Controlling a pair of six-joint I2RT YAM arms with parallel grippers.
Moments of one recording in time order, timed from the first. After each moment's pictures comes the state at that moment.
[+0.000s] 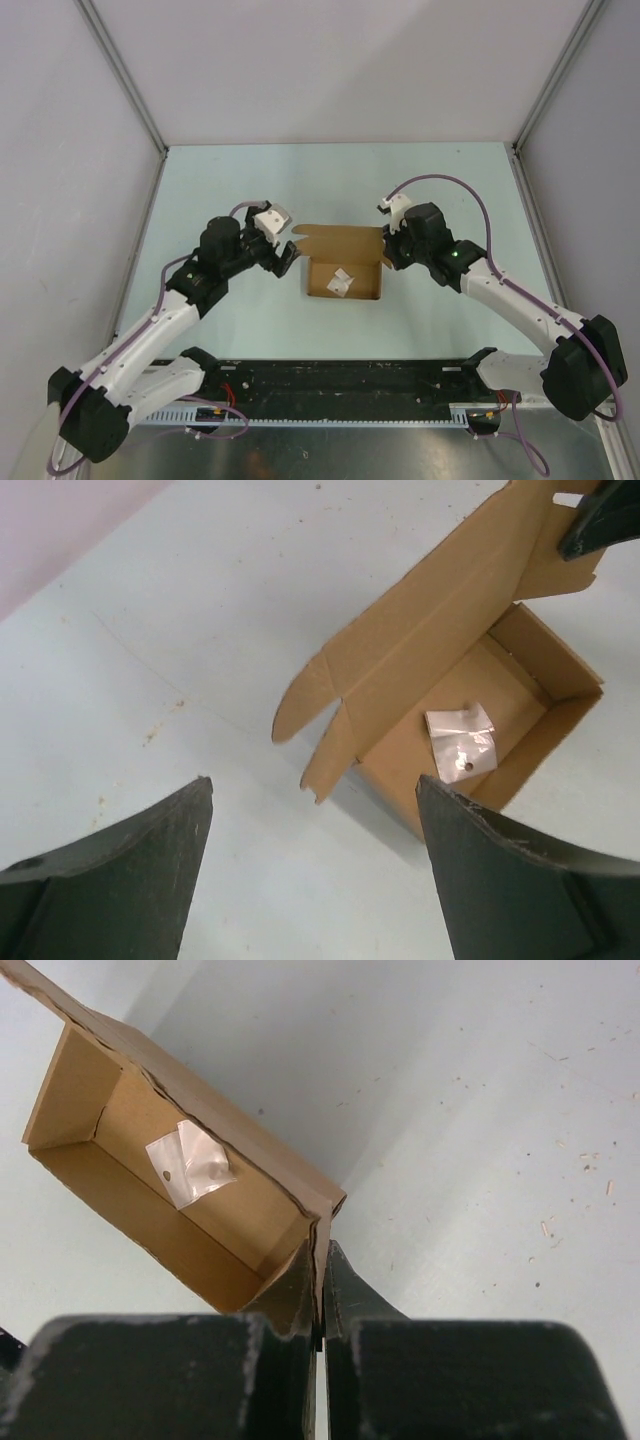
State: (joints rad) left arm -0.51 0.91 0.71 -0.13 0.24 0.21; right arm 0.59 1.21 0.88 -0.34 -0.04 0.03
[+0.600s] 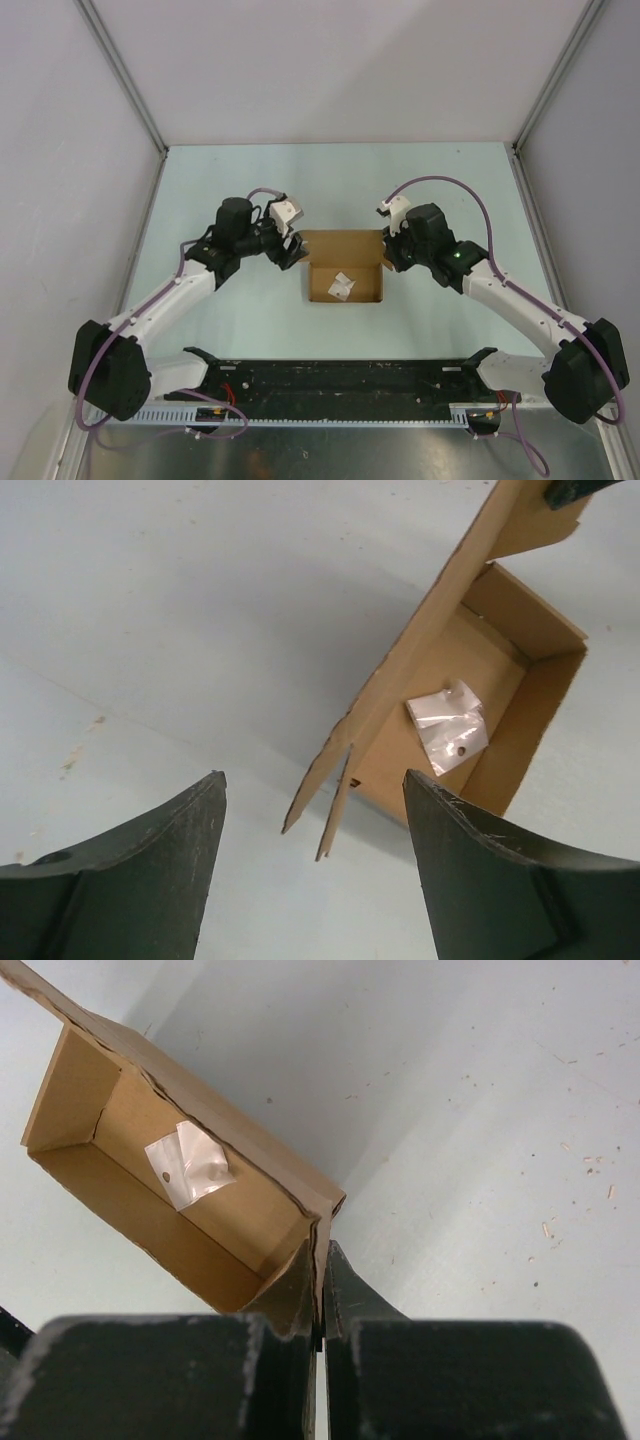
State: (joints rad) left arm -0.43 1.18 0.80 -0.12 0.48 0.31; right arm 0.59 1.19 0.88 -0.37 -0.08 -0.01
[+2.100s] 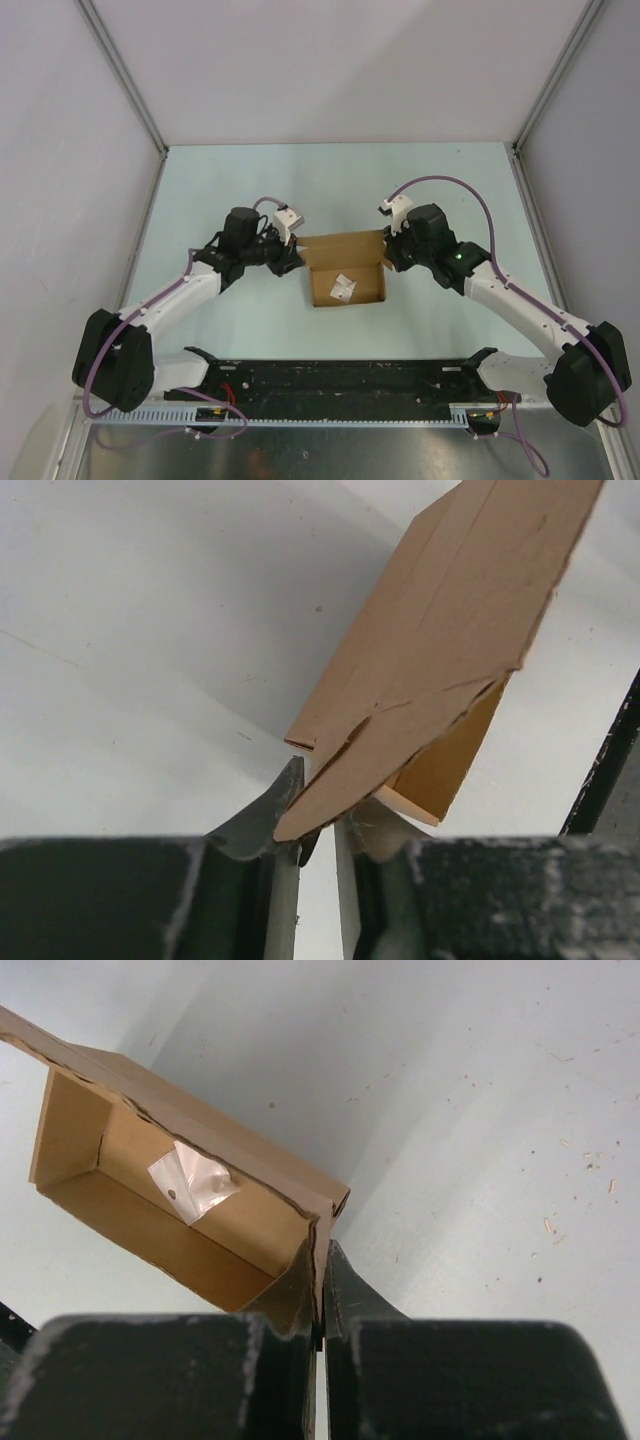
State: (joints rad) left arm -0.43 1.24 0.73 -0.13 0.55 0.15; right arm 0.59 1.17 0.88 -0.37 -0.08 0.02
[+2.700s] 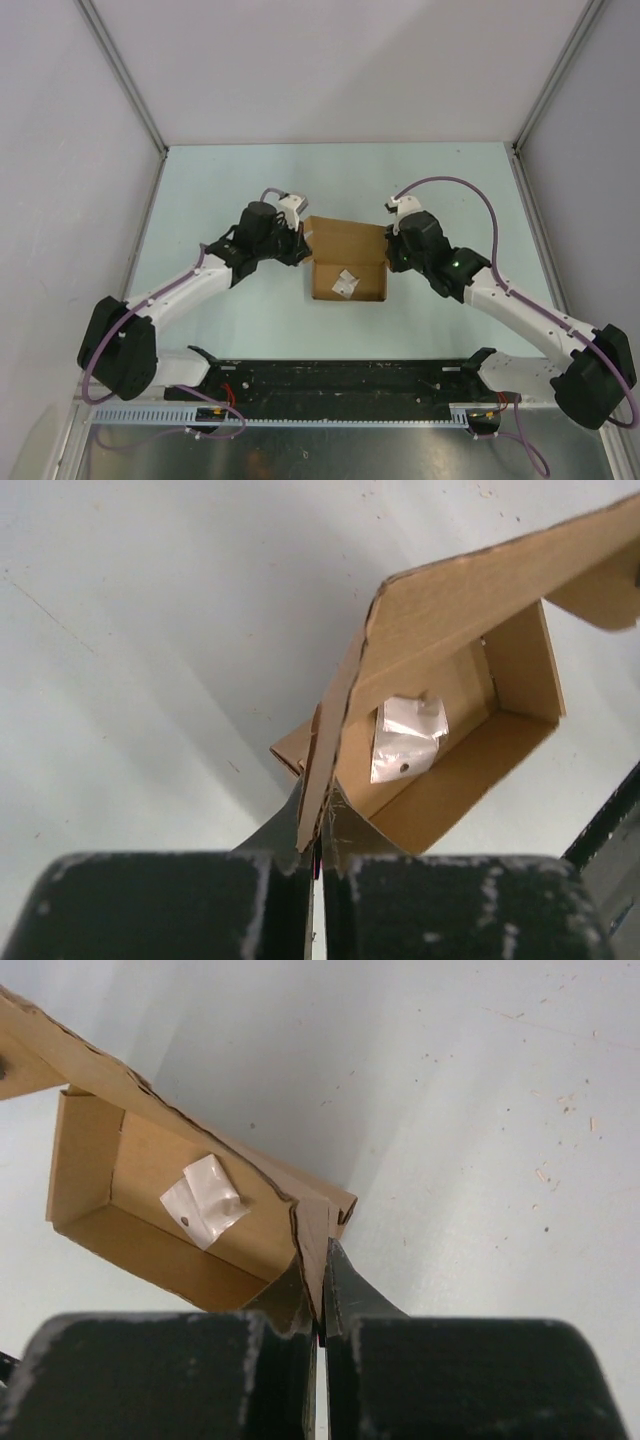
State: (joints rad) left arm -0.54 1.29 0.81 -0.13 0.31 -0.16; right arm 0.68 1.14 0.88 -0.39 0.15 0.22
